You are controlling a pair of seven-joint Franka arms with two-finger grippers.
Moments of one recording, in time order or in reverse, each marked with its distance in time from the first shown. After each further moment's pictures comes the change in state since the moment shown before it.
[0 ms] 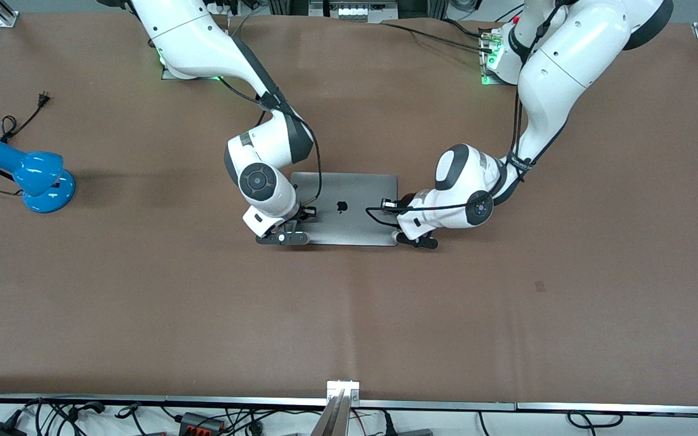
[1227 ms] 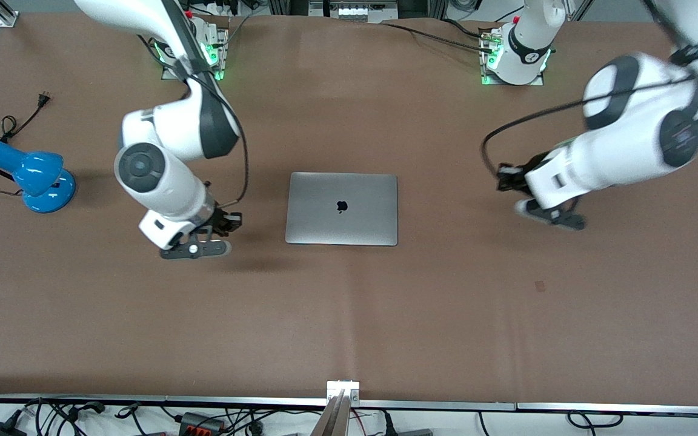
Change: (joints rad) left arm 0.031 -0.653 0.373 0.055 0.049 -0.704 0.164; right arm -0.008 -0.270 -0.283 0.060 -0.044 -0.296 -0.296
